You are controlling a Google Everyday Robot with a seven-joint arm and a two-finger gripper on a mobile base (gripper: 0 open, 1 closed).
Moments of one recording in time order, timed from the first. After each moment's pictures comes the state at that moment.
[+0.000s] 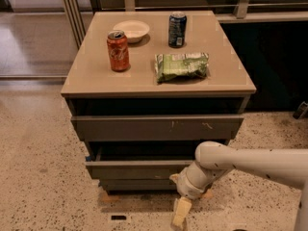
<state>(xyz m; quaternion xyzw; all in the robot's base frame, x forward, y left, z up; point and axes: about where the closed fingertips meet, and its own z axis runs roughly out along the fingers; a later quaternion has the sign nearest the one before) 0.414 -0.066 0.452 -0.63 0.72 0.27 0.10</state>
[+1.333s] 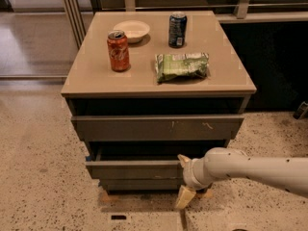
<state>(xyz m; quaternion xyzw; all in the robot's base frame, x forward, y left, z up) 0.481 -0.095 0.470 -0.64 0.72 0.11 0.24</state>
